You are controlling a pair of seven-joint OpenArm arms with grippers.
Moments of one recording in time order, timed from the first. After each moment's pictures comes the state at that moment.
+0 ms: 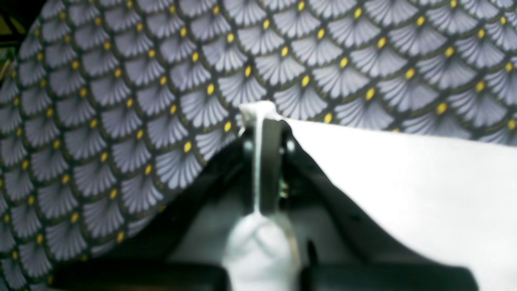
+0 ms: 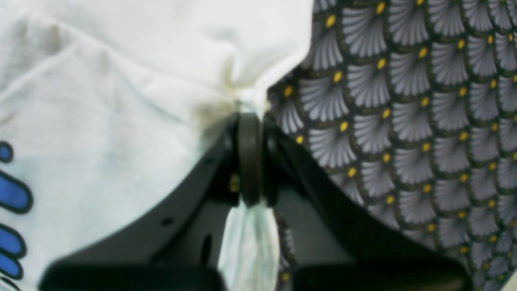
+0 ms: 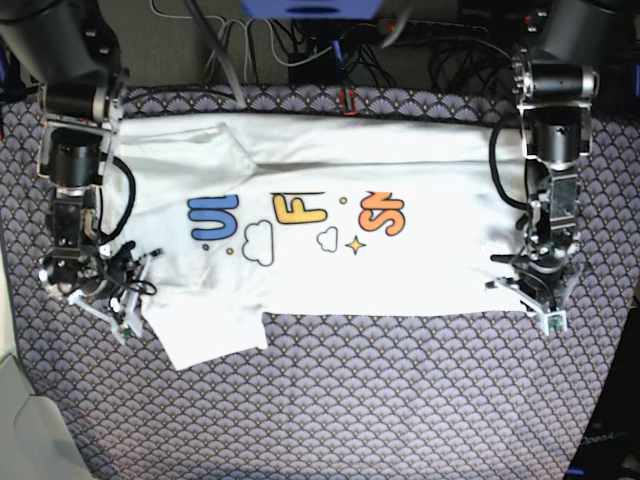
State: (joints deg) left arm -22.0 -16.8 -4.4 47.1 -8.3 -0.4 11.5; right arm 25.3 15.3 11.6 54.1 -12.5 40.1 -37.4
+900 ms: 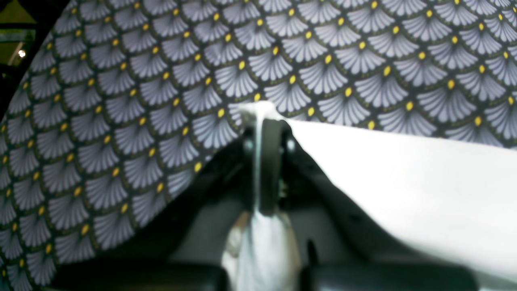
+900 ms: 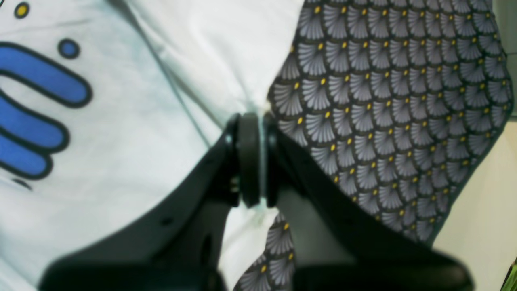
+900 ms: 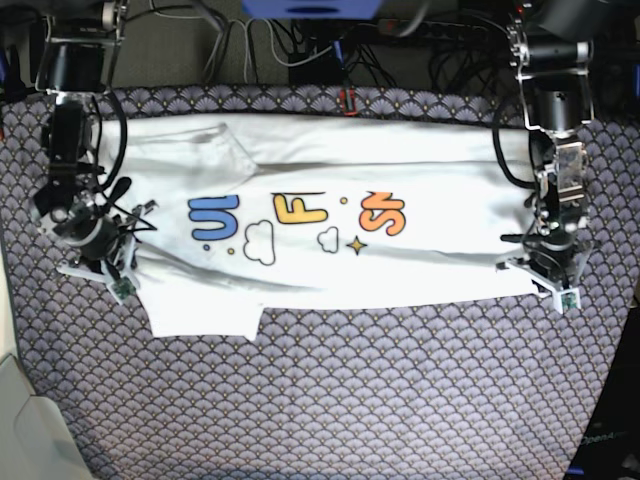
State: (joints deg) left arm -13.9 -16.5 -10.0 56.7 -7.9 -0.6 14.5; right arm 4.1 15.6 11.7 87.2 -12.0 40.1 -37.4
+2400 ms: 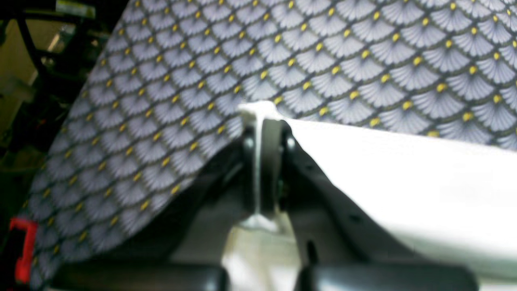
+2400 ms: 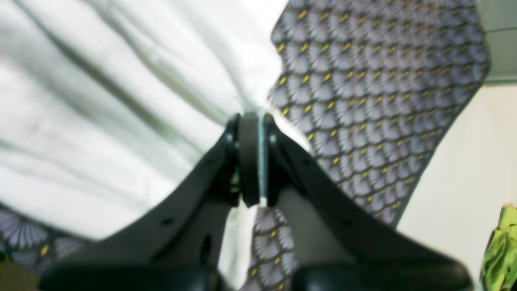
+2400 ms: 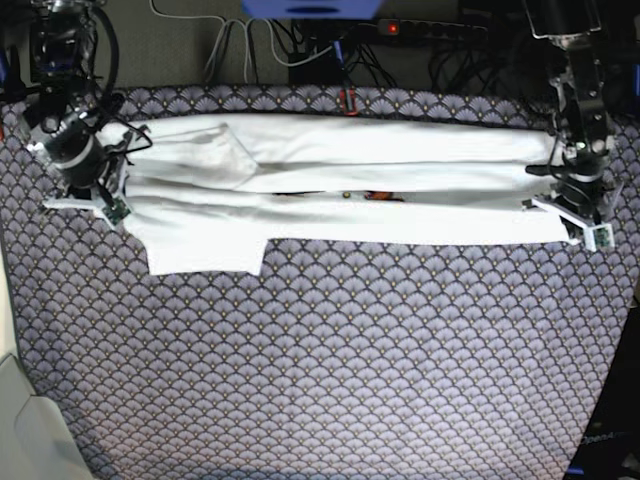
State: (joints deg) left arm 8.8 -16.0 -20.1 86.3 -8.6 -1.4 23.4; right arm -16.6 15.8 15.9 107.7 -12.0 40.4 -37.2
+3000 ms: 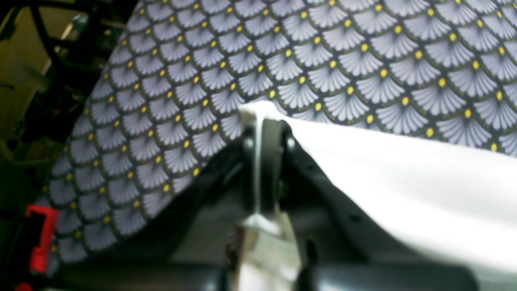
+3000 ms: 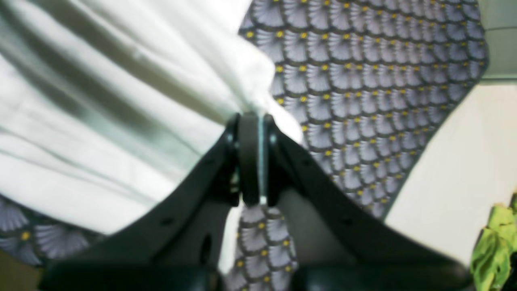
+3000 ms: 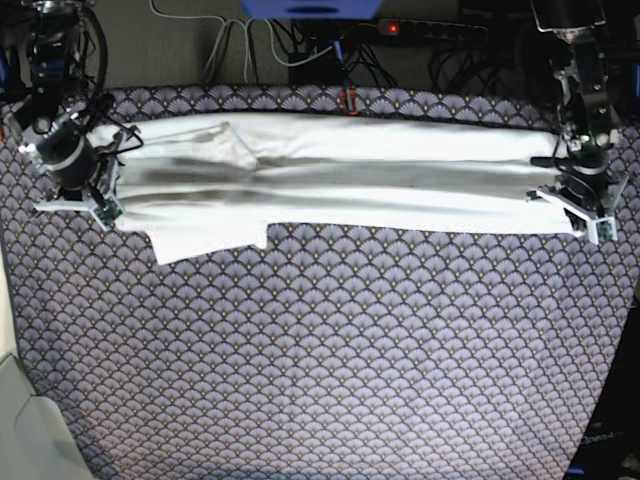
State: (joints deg) left arm 10.4 -17.9 -20.1 86.3 -8.6 -1.9 23.5; right arm -16.8 18.2 16.3 107.7 -11.8 40.4 -37.0
